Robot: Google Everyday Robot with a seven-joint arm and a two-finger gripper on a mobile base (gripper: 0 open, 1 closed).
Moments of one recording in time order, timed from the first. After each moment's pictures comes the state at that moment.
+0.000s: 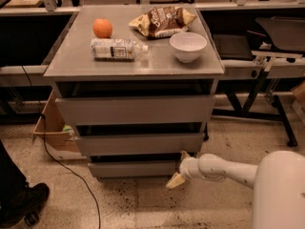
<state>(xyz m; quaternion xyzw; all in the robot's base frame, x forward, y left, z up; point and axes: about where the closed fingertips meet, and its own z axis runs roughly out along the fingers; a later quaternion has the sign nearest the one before) 0.627 -0.117 0.298 -0.51 0.78 0.11 0.34</state>
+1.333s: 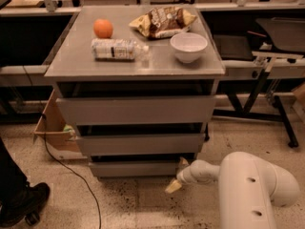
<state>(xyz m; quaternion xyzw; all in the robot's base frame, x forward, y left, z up) 0.642 -0.124 0.177 -0.50 0.81 0.09 0.28</state>
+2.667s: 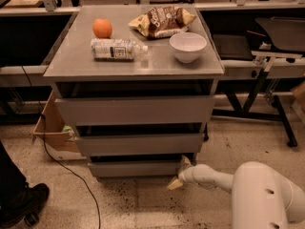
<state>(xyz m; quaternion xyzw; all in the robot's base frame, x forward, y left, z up) 0.667 -0.130 0.191 -0.50 0.79 0.05 0.36</state>
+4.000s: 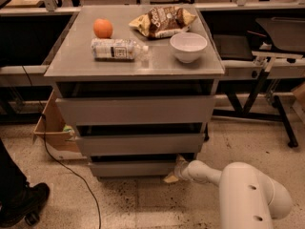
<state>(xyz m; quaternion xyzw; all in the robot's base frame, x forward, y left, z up) 0.693 -0.119 0.165 -0.51 0.78 0.05 0.35</state>
